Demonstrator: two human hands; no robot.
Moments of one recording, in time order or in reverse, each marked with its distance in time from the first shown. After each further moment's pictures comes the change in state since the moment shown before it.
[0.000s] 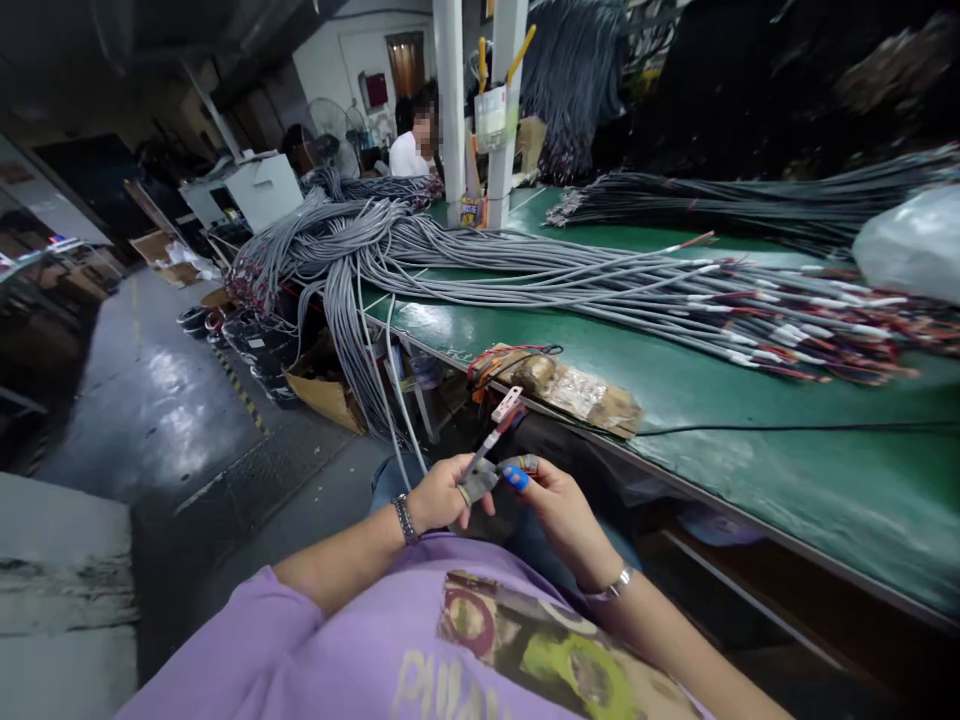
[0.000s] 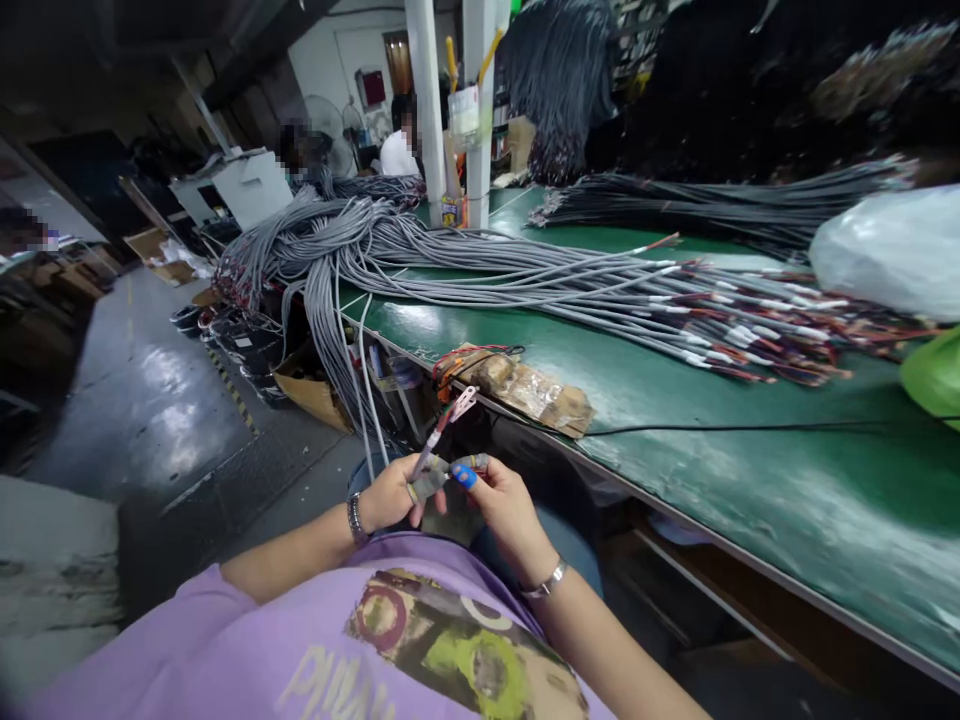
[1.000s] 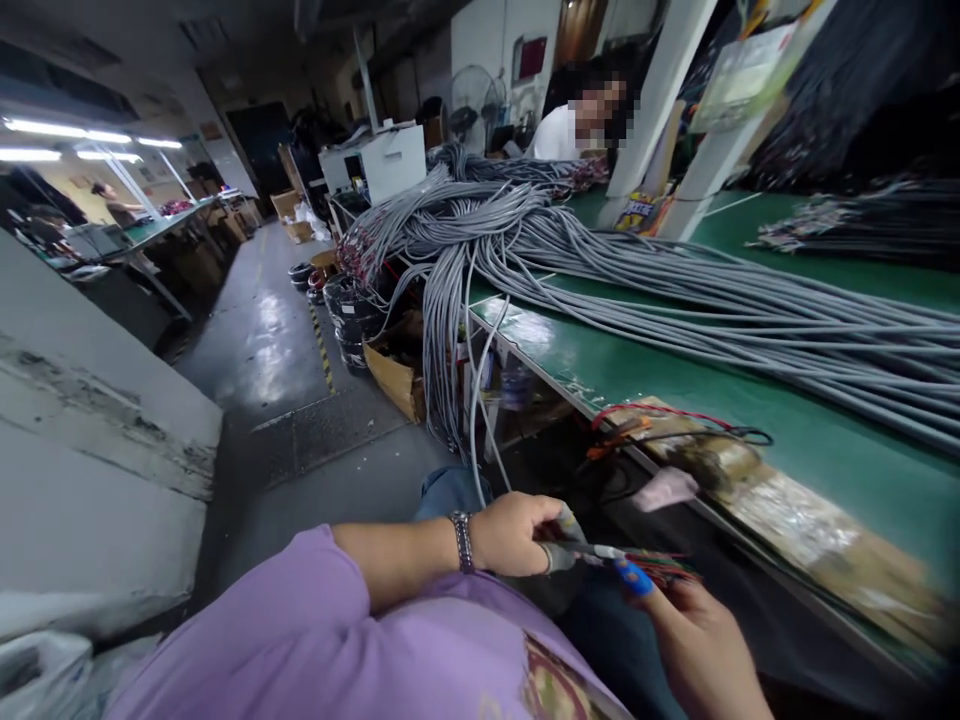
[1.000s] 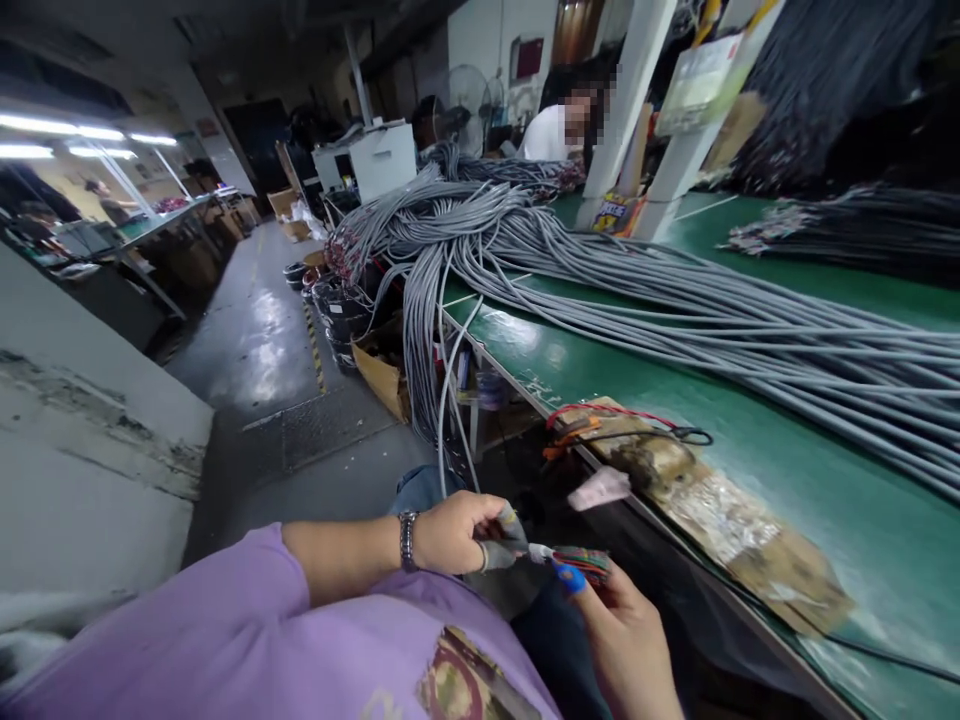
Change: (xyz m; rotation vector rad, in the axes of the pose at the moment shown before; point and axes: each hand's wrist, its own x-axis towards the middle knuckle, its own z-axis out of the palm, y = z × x) left_hand 0.010 -0.015 -0.019 0.042 0.128 0.108; right_hand 0.023 0.014 -0.017 -0.354 0.084 0.056
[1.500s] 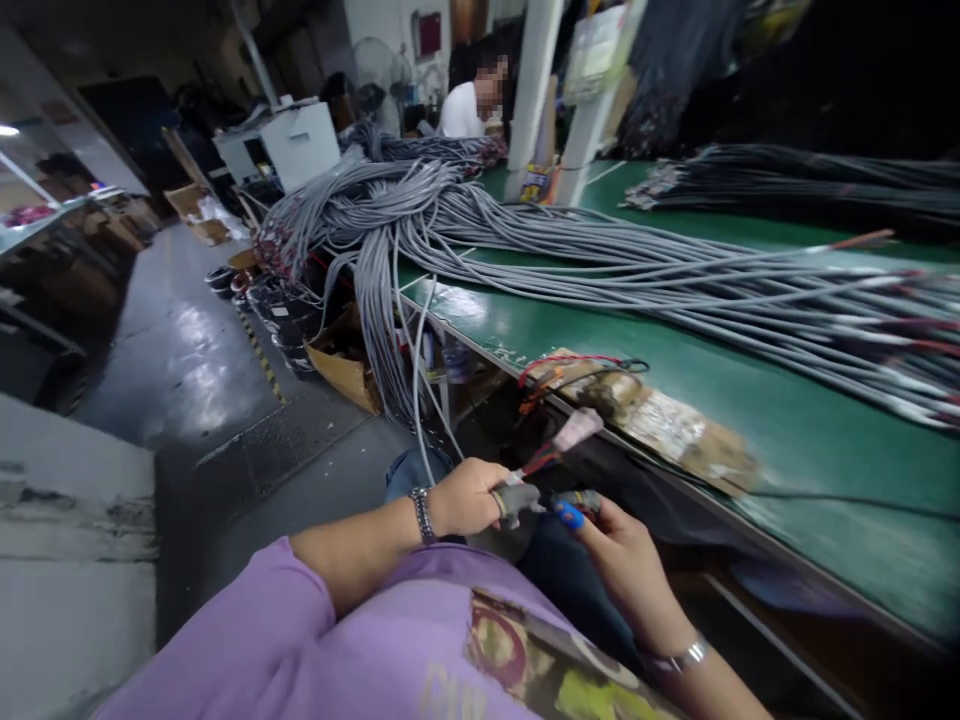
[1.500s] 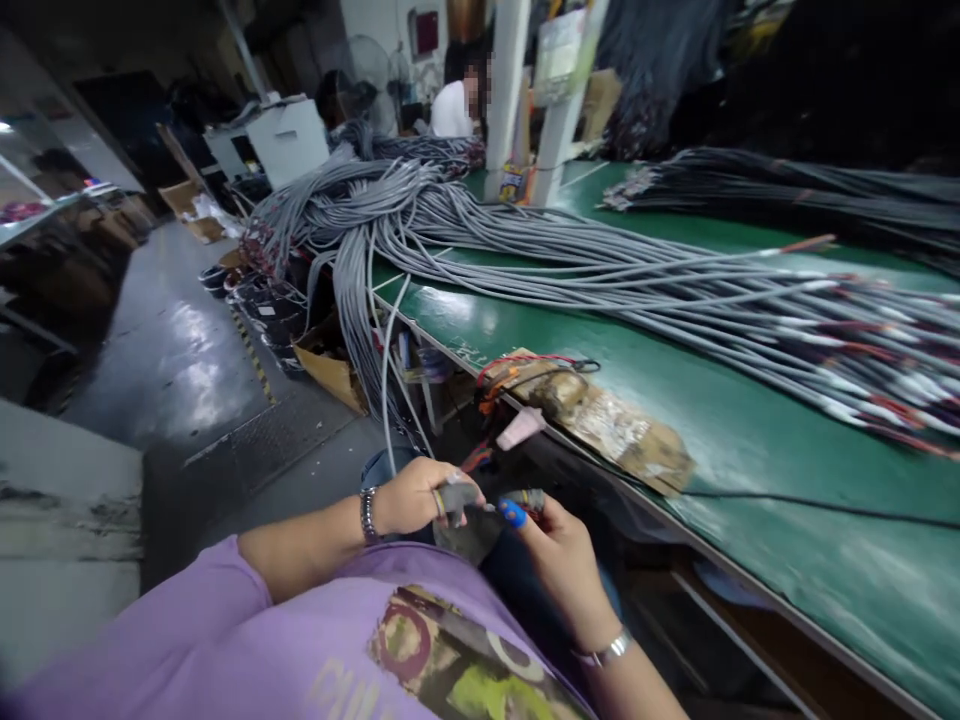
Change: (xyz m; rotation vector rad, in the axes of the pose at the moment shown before) left_hand 0.002 0.021 -0.006 0.057 -0.142 -0.104; right_hand -0.014 0.000 0.000 0.002 -0.043 -0.087
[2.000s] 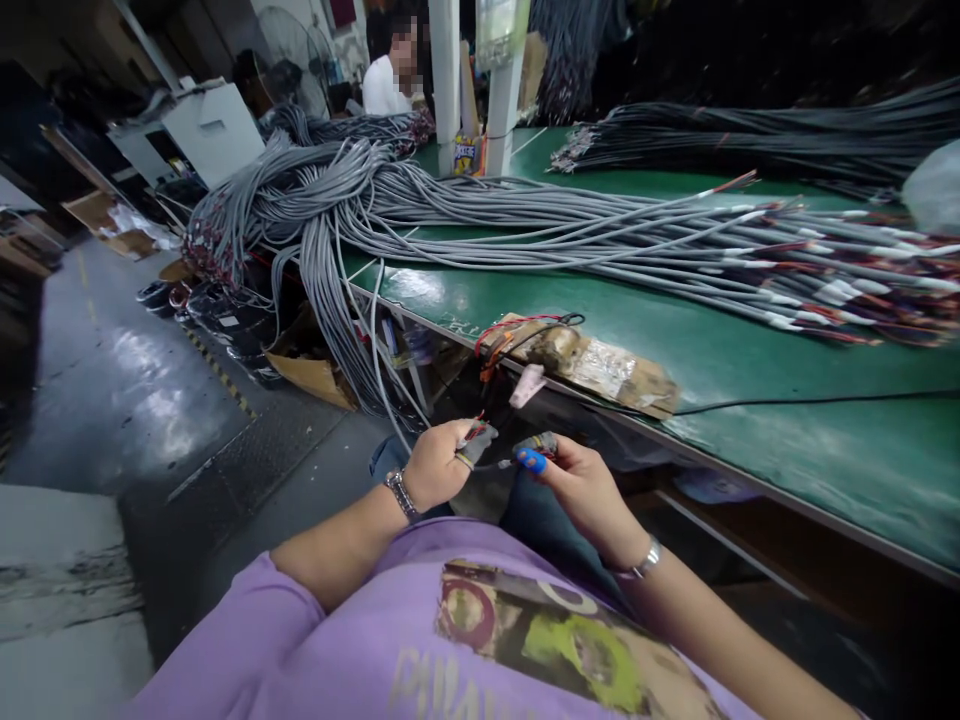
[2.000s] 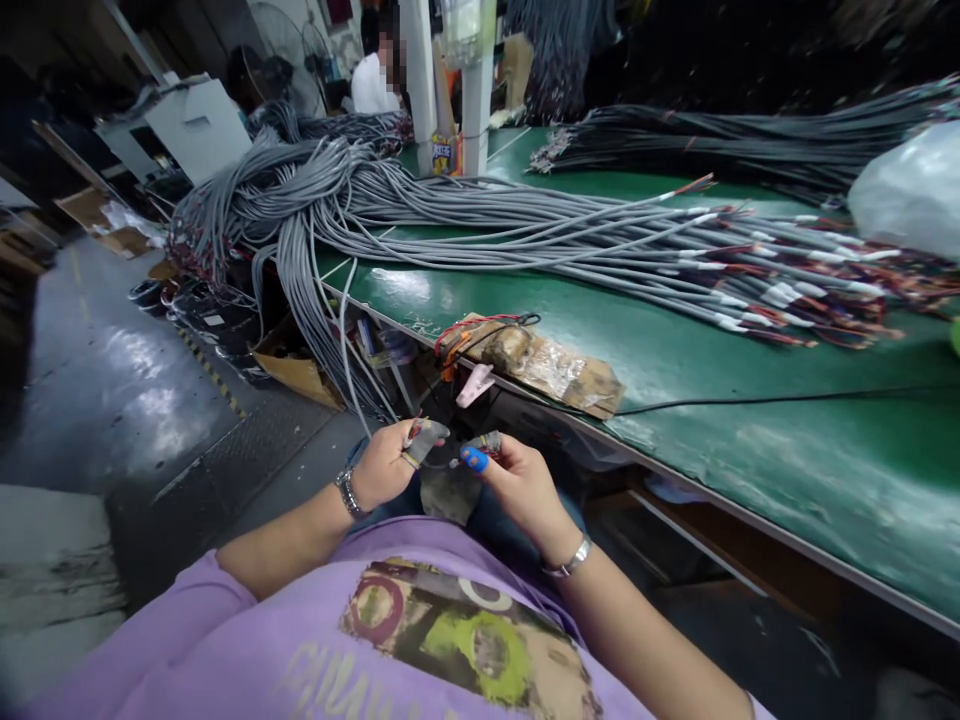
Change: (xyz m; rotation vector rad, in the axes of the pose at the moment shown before) left_hand 0.001 0.006 -0.006 0.315 0.221 0.217; right_hand -0.001 -0.020 0.006 0.132 -0.037 -0.031
